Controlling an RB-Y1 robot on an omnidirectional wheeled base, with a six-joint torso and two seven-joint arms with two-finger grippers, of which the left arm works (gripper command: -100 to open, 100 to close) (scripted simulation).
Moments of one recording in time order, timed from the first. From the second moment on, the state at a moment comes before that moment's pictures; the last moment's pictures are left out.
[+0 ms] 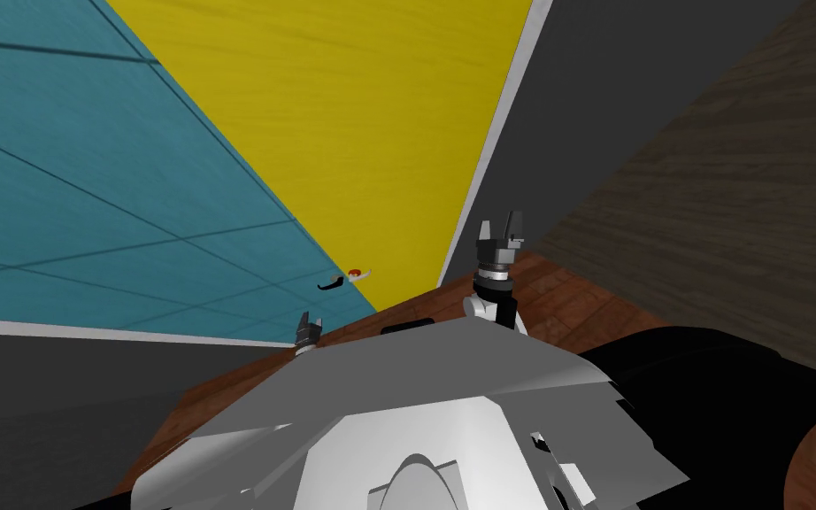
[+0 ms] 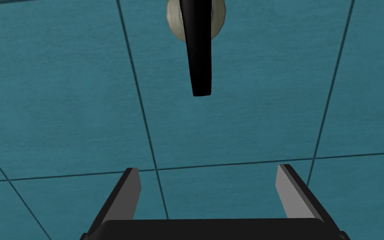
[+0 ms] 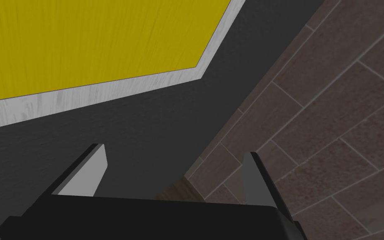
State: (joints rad) arm 0.28 0.34 0.13 -0.85 0.17 -0.87 0.24
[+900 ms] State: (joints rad) arm 0.19 0.31 0.14 -0.81 0.18 -0.86 0.21
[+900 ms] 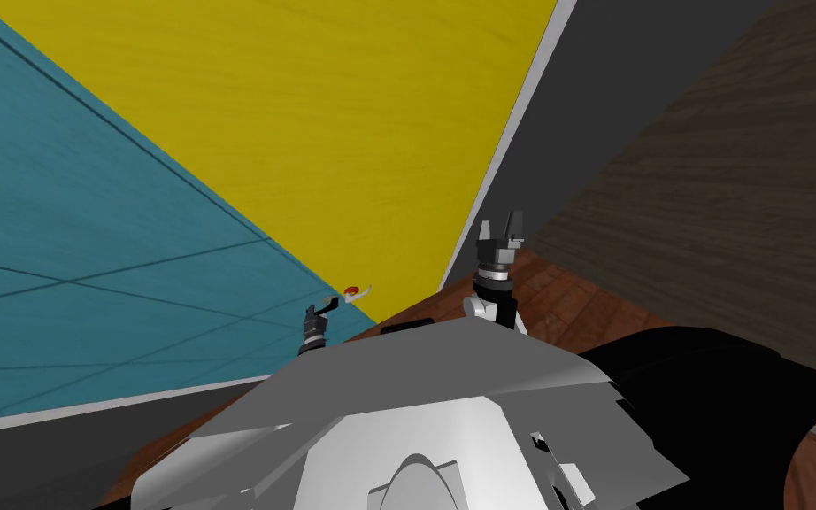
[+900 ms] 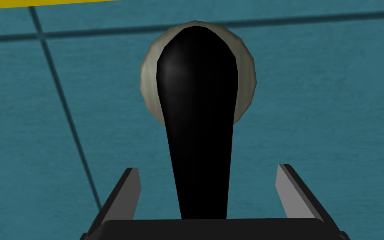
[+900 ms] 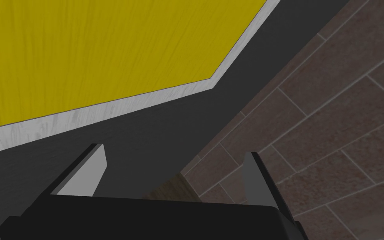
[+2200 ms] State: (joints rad) arm 0.26 0.36 0.12 -0.79 0.17 -0.90 0.26
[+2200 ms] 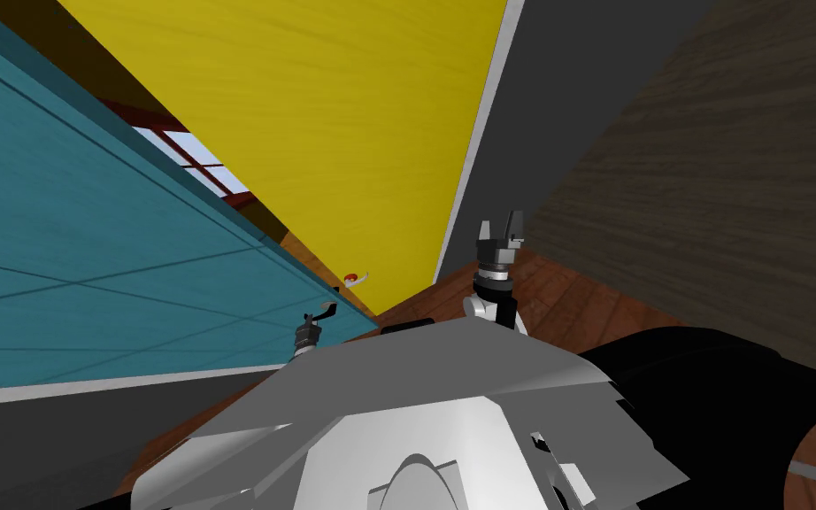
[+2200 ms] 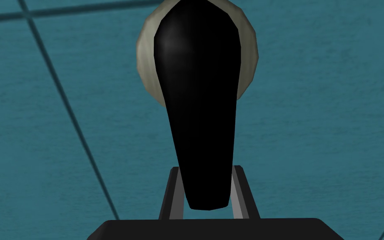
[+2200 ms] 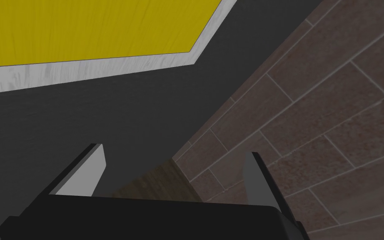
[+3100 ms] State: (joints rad) arm 0.30 0.41 0.06 -0.81 0.14 -0.99 0.32
